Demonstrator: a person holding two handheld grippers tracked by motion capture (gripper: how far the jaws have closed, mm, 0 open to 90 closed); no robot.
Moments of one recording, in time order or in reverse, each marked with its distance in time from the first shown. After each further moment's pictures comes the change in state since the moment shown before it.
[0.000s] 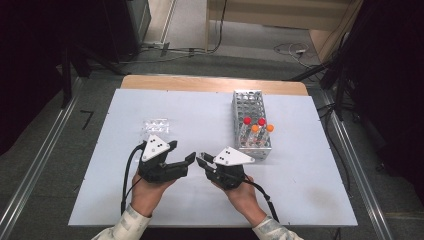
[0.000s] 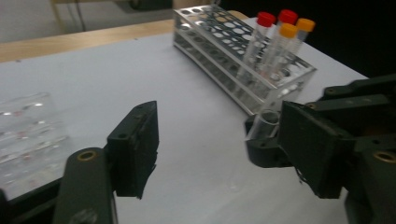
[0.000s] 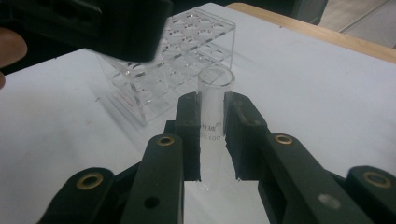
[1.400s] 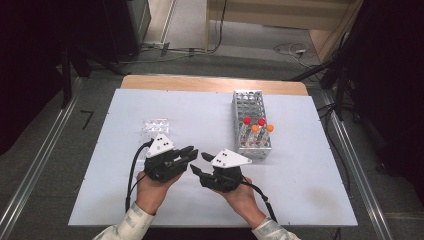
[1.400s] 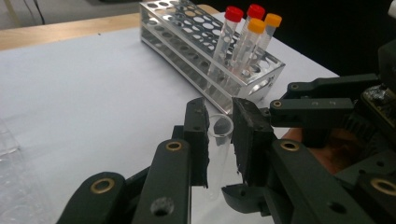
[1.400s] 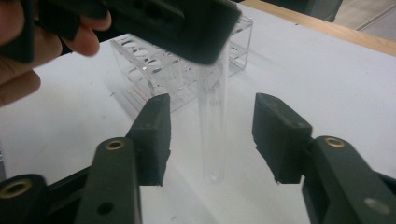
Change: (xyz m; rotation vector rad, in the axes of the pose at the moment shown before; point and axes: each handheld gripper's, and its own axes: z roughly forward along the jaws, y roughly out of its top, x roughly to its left) left arm 0.003 0.005 0.003 0.005 -0.089 -0.001; right arm 0.005 0.000 0.001 0.015 0.043 -0.014
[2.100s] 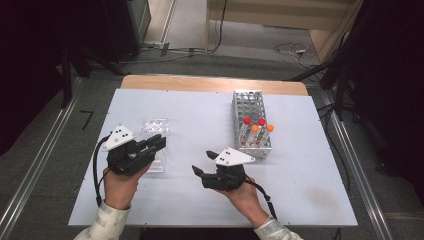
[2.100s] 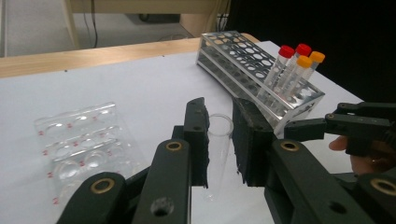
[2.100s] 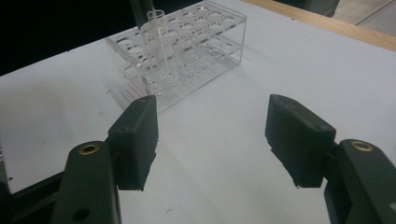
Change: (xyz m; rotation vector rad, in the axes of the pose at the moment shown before) left arm 0.043 0.008 -0.057 -0.084 0.127 -0.063; right arm -0.006 0.000 -0.005 0.016 -0.002 0.014
